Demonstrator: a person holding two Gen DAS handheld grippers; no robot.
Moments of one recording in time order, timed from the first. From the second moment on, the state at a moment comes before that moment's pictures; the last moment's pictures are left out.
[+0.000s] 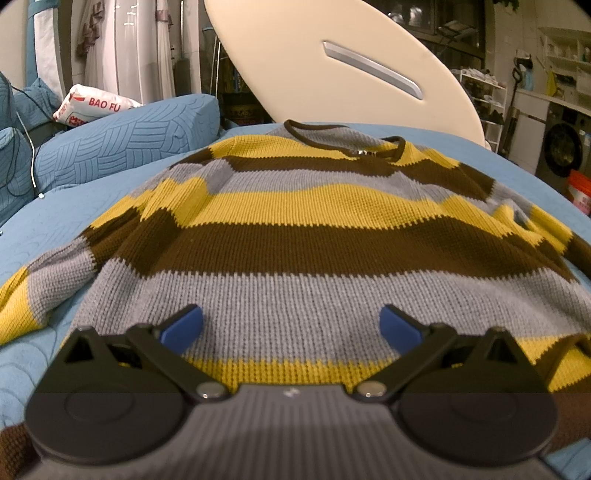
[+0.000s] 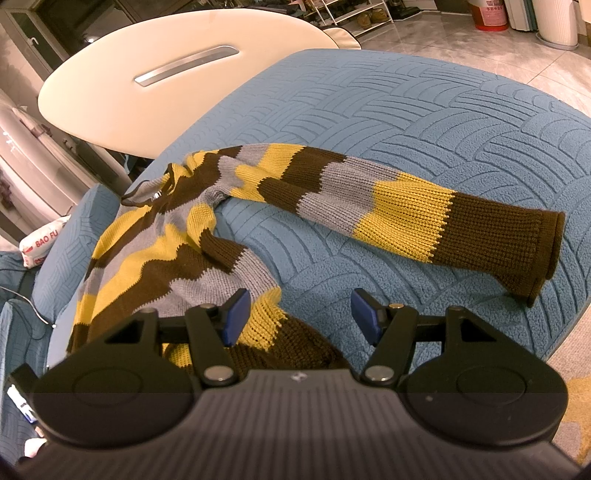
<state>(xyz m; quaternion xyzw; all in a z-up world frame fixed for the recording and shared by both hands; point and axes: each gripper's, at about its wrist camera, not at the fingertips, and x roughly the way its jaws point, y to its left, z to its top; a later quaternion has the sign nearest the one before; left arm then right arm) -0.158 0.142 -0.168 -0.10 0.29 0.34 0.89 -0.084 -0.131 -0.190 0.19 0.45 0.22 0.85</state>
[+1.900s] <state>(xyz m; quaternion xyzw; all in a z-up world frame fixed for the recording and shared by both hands) -0.212 0.128 -0.129 -0.19 0.41 0.19 0.87 -0.082 -0.144 -0.192 0.22 0.46 0.20 0.84</state>
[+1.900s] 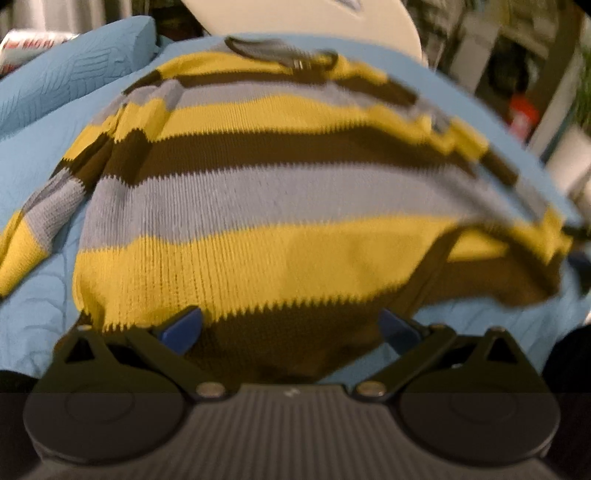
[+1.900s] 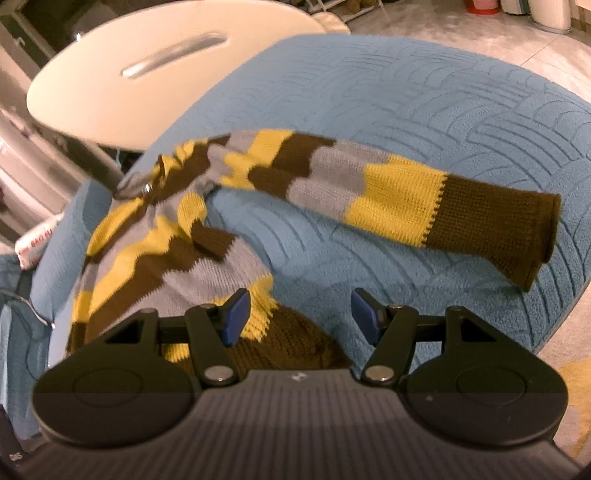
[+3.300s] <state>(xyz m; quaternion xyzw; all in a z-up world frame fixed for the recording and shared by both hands) -0.213 0.143 -0.142 -0.19 0.38 0.22 0.88 -0.072 -0.207 -0.221 0.40 0.45 0.13 0.79</state>
